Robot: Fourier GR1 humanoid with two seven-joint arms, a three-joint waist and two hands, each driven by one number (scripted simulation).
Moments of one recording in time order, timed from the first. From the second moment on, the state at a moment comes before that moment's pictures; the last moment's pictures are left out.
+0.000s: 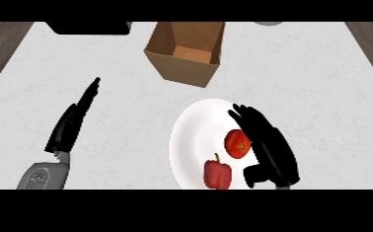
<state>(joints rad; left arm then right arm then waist) -0.13 0.23 0.00 -1.35 -0.25 -0.03 -0.04 0.06 -0.04 0.25 -1.58 1.10 -0.13 -0.19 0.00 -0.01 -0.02</state>
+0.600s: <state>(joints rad) -0.15 0.24 0.03 -1.31 -0.25 -0.05 -0.06 0.04 -0.03 0.26 -1.54 1.19 -0.38 -0.22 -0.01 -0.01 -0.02</state>
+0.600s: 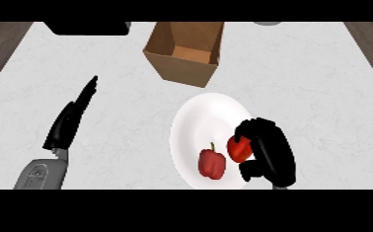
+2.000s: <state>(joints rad) -0.21 0.19 -0.05 -1.31 -0.28 -0.09 -0.04 -0.67 0.00 0.49 -1.43 1.42 0.12 0.90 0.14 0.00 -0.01</state>
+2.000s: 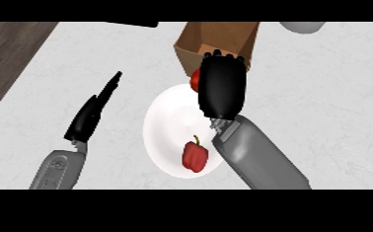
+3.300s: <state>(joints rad) -0.19 0.20 0.00 -1.30 -0.28 -0.05 -0.06 -1.21 -0.01 0.27 -0.91 1.06 0.16 1.15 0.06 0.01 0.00</state>
